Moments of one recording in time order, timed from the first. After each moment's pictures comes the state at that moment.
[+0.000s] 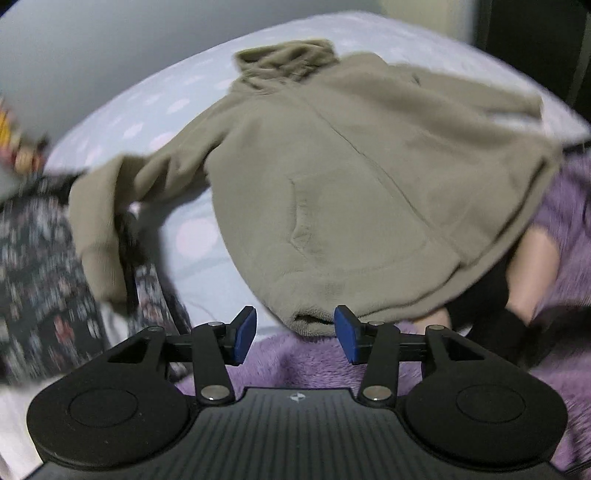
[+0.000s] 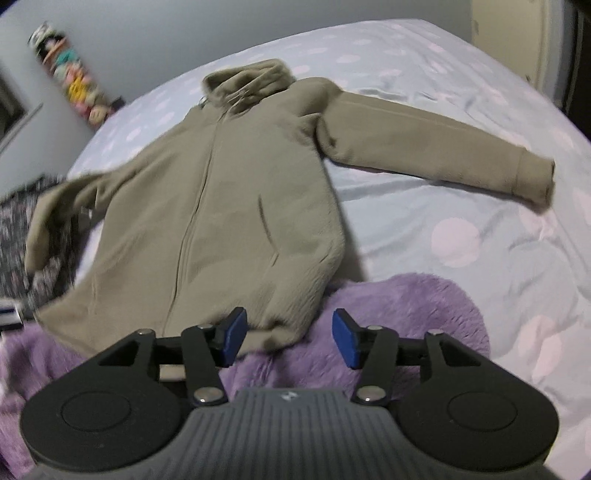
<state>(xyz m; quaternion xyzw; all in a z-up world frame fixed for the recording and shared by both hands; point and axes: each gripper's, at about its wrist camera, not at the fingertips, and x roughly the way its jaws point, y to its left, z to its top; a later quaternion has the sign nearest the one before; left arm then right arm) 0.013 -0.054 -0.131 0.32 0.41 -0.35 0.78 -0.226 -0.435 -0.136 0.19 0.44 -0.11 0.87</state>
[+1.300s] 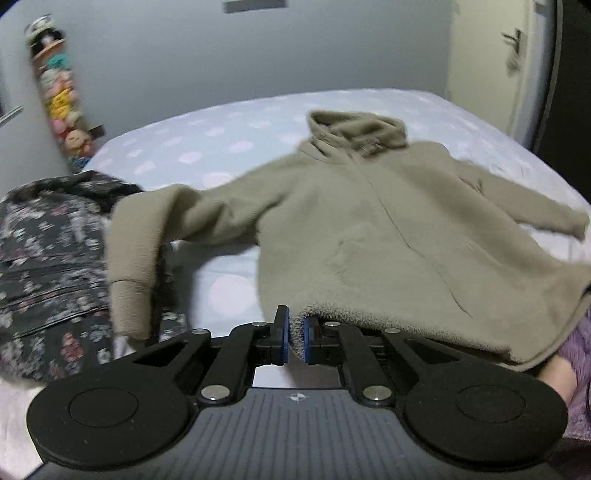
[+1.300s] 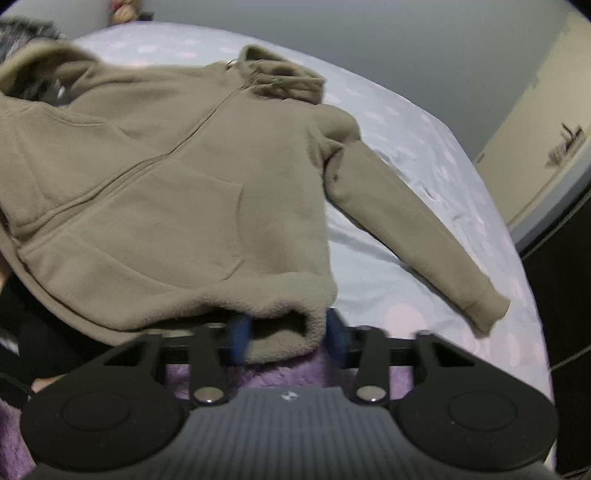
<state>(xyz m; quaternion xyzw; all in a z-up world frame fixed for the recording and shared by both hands) 0.055 -0.035 -0.107 0.16 0.37 -0.28 0.87 -0.192 -0.383 -0.173 -0.07 0.43 -0.17 0.88</state>
